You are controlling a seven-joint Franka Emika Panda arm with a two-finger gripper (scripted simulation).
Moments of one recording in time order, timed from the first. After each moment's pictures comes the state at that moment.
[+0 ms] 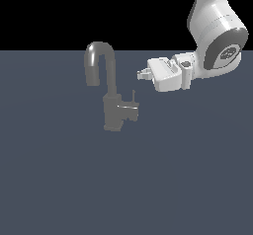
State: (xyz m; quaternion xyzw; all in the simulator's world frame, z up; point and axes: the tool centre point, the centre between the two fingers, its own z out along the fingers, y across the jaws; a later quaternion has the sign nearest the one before) arm 0.030 -0.044 0.210 -0.58 0.50 0.40 0.50
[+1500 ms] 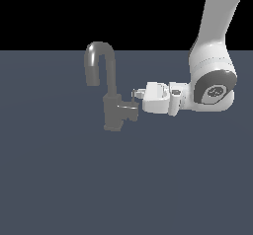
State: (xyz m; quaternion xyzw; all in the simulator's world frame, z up) arm 0.024 -0.028 0.149 -0.44 0.55 0.44 0.55
